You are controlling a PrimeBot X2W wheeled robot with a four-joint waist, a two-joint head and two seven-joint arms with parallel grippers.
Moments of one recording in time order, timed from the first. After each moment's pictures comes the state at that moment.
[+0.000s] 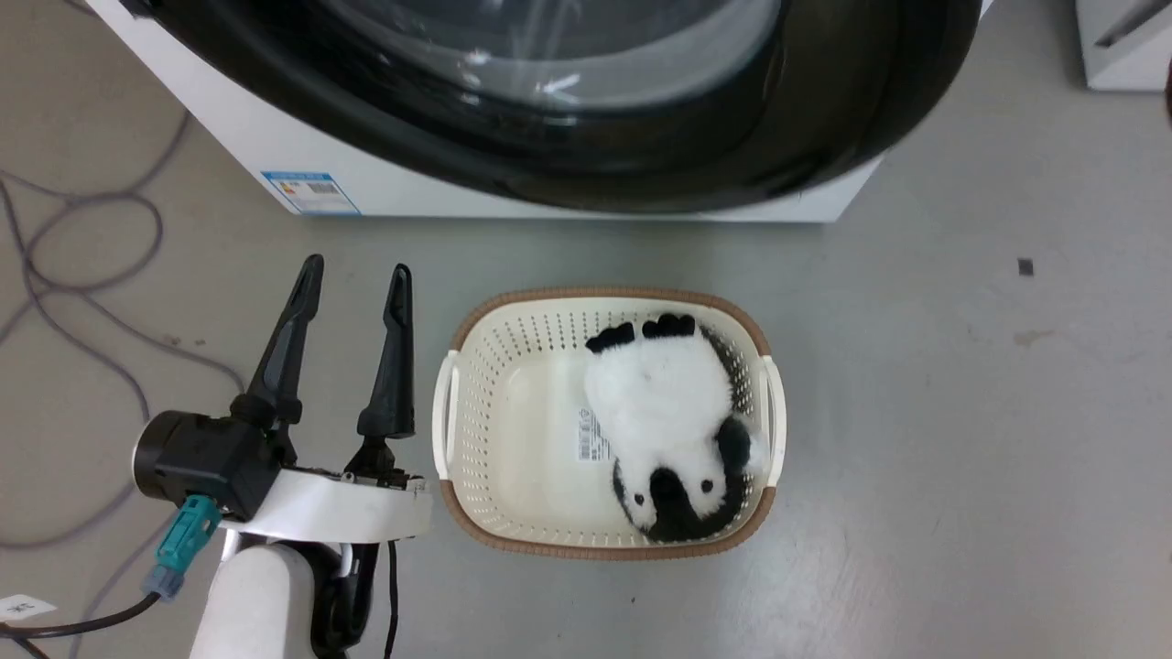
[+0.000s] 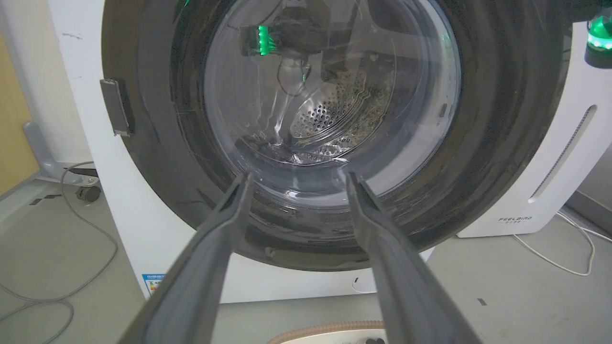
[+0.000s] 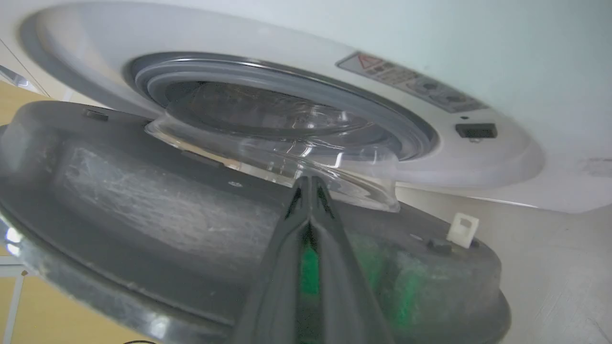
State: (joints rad) left arm -0.23 0.07 -0.05 -0.05 -0.18 -0.13 -0.26; right arm -1.67 -0.24 0.61 1.20 1.46 0.13 0.77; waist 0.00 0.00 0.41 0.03
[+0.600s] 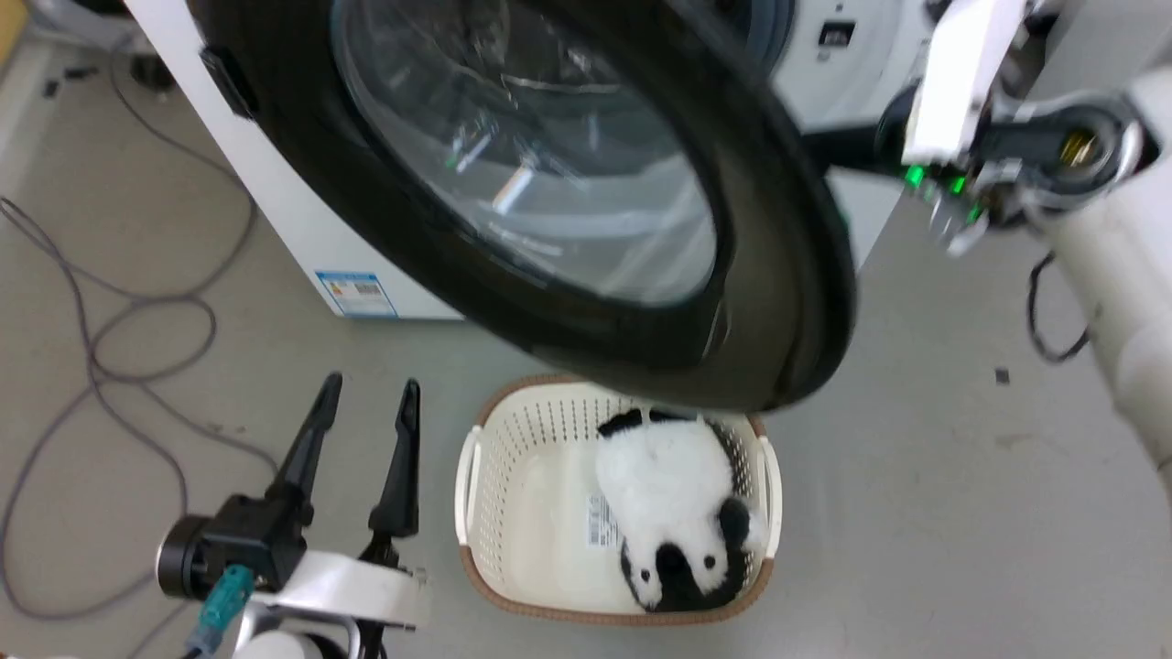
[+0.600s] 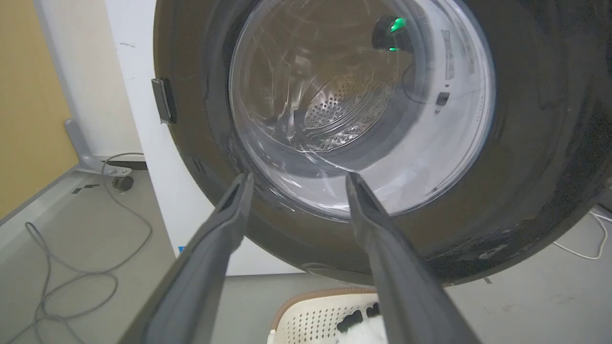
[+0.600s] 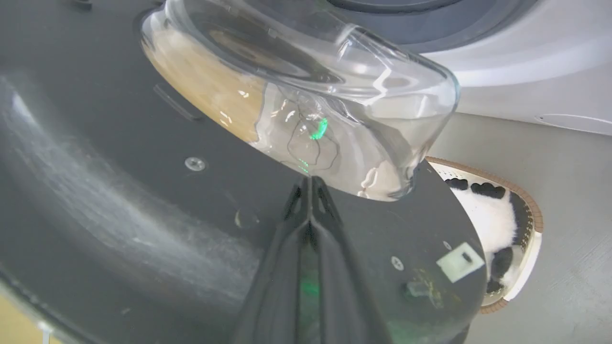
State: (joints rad) left arm -0.09 0.06 -0.04 0.04 -0.14 -0.13 -0.26; right arm -1.26 -0.28 0.62 0.93 1.53 0.13 0.88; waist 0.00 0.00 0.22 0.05
